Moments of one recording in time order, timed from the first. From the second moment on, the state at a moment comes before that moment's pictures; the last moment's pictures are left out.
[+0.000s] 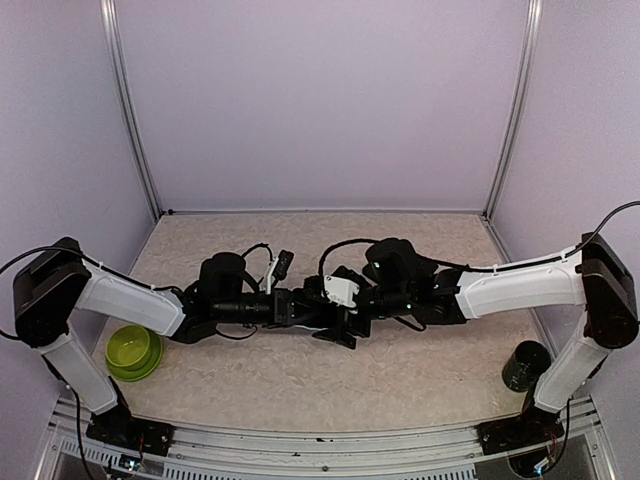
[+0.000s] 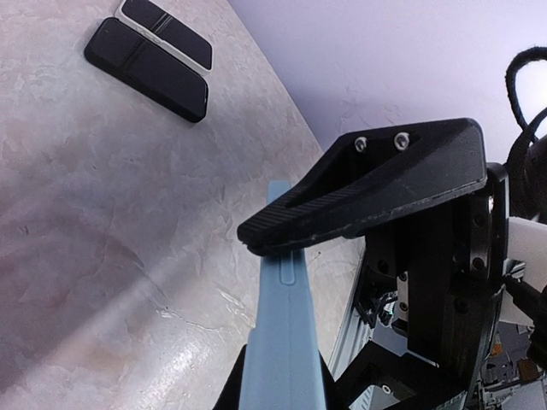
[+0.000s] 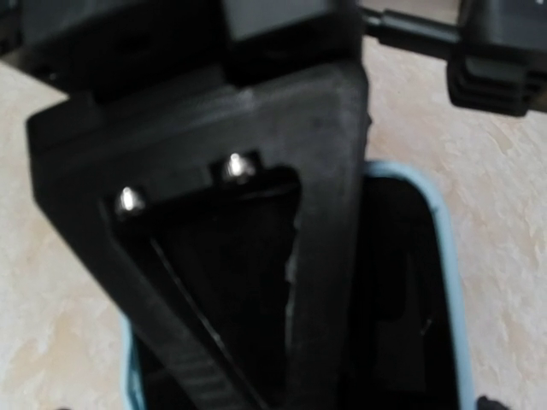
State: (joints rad) left arm -0.82 1.64 0.68 0.65 0.48 -0.77; right arm 0.98 1.63 0.97 0.12 -0.24 -0.52
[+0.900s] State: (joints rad) left arm -0.84 1.66 0.71 0.61 0.44 -0.80; right arm 1.02 1.66 0.97 0.16 -0.09 -0.53
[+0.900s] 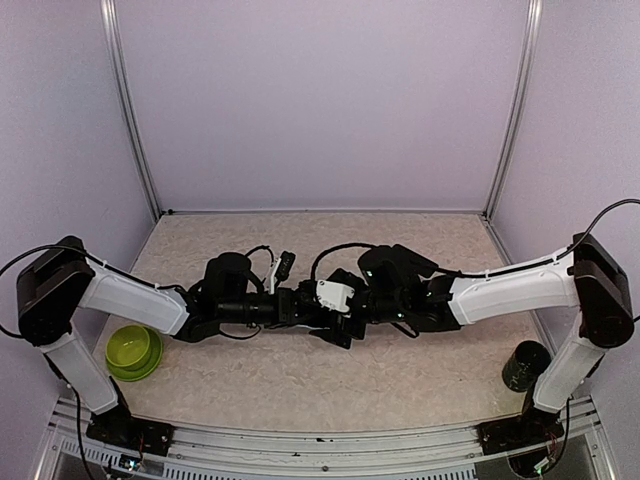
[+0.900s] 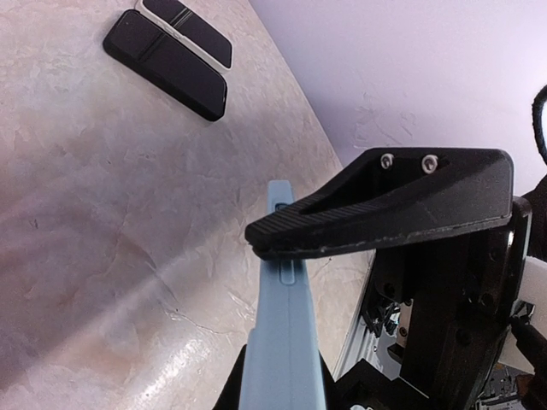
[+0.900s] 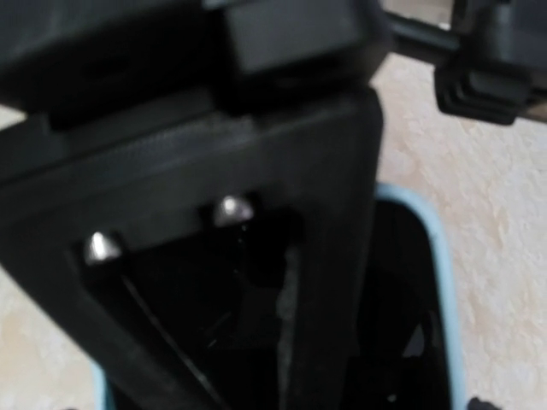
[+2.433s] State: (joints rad) left arm -0.84 1.66 0.71 0.57 0.49 -0.76; right arm 1.03 1.69 0.98 0.14 -0.10 -0.59
